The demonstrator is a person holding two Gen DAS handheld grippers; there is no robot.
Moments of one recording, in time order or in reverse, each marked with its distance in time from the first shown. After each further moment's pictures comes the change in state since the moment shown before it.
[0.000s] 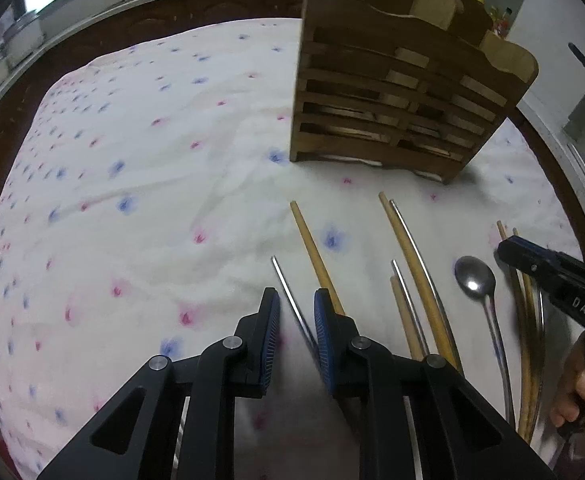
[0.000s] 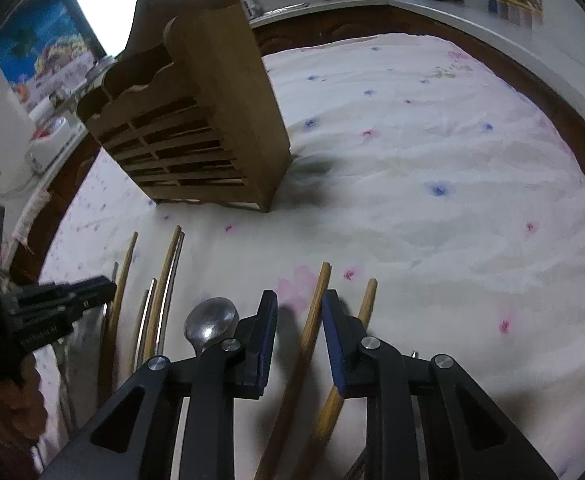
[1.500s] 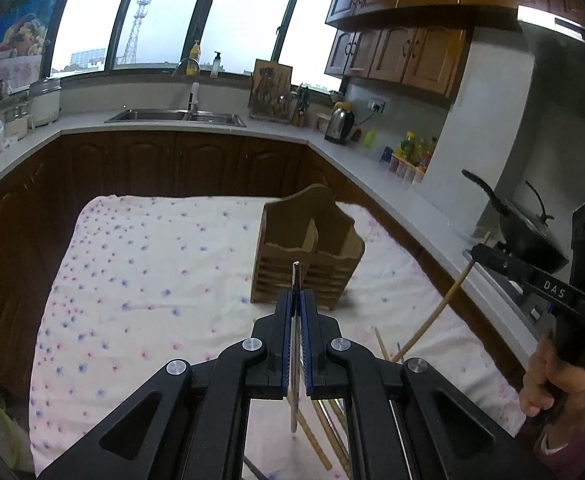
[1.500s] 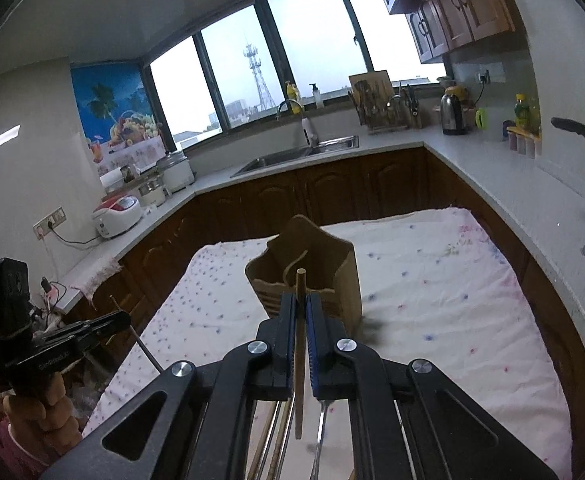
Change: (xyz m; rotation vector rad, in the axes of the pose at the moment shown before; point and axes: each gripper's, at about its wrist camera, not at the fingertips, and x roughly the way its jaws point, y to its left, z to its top) left arm -0.237 0.017 -0.098 -0.042 -0.532 -0.178; right arm -0.207 0.054 0.017 -0.060 -0.461 0.141
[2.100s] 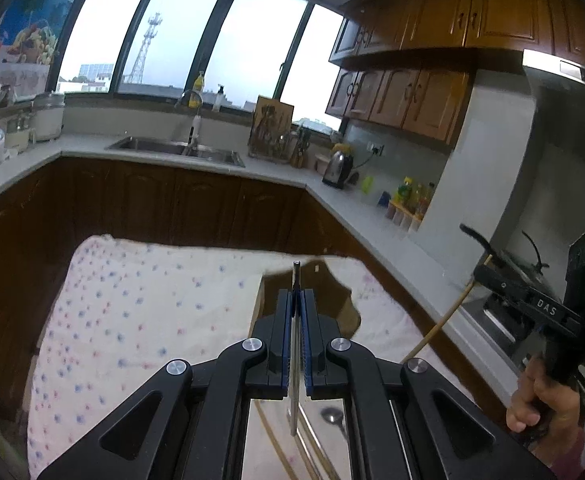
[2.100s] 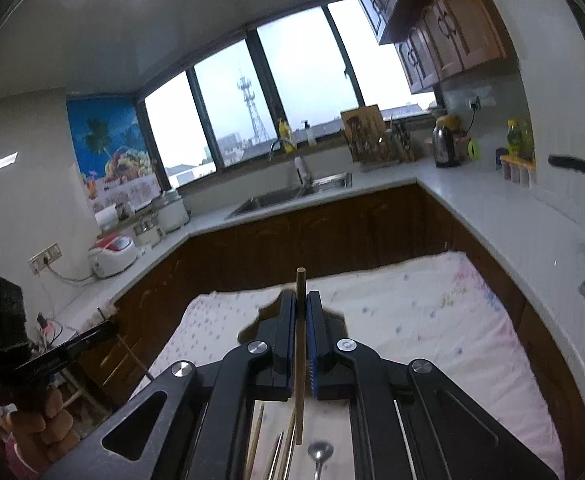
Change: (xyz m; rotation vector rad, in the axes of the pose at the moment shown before) left arm 0.018 0.013 0.046 -0.039 -0.131 -0.029; right arm 0.006 -0.014 0.058 0.026 -0.146 -0.016
